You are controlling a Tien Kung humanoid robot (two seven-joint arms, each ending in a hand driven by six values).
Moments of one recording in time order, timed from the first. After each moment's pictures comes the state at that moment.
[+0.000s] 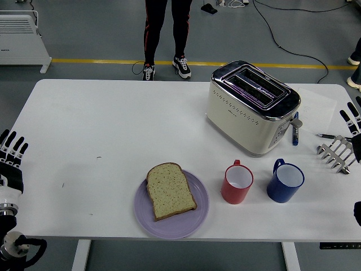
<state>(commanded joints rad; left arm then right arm) 0.01 0.00 -1.71 -1.20 0.77 0.04 -0.35 0.10 -0.22 1.54 1.37 -0.41 -0.11 0.16</state>
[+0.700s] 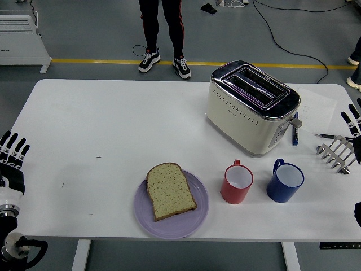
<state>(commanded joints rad) 0.01 0.00 -1.70 -1.19 0.77 0.04 -0.35 0.10 -0.22 1.54 1.36 -0.41 -0.11 0.16</state>
